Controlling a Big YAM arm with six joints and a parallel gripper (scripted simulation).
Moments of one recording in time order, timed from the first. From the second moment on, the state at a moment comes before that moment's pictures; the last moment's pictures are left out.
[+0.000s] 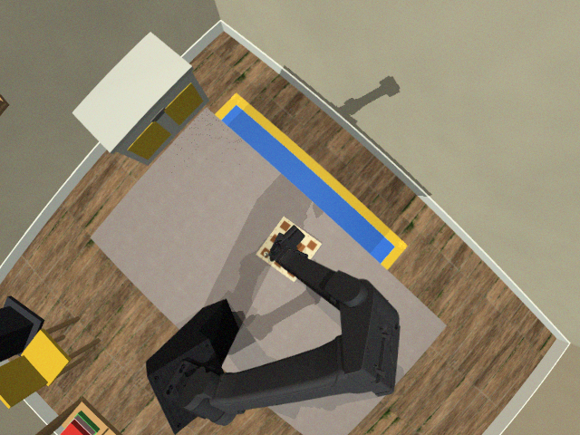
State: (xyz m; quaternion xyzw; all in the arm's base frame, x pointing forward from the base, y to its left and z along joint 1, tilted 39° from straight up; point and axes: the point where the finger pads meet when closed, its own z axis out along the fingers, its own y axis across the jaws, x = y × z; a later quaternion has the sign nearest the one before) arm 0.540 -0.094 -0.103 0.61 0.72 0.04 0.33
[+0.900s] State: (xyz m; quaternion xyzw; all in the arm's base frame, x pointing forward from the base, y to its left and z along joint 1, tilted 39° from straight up) arm 0.538 -0.094 -0.105 0.61 0.72 0.04 0.33
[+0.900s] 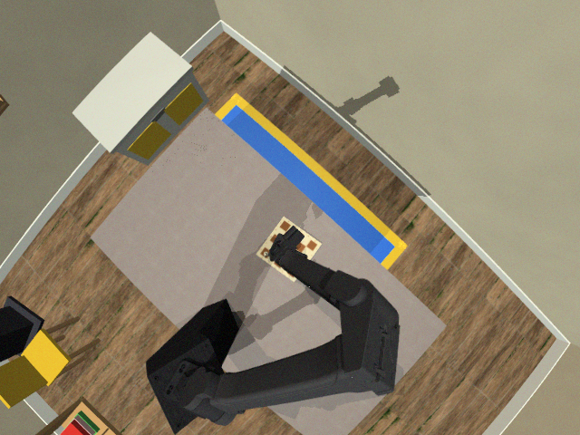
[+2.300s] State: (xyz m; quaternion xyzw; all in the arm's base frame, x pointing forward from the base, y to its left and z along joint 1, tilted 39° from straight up) arm 0.538 -0.094 -0.105 0.61 0.72 0.04 0.33
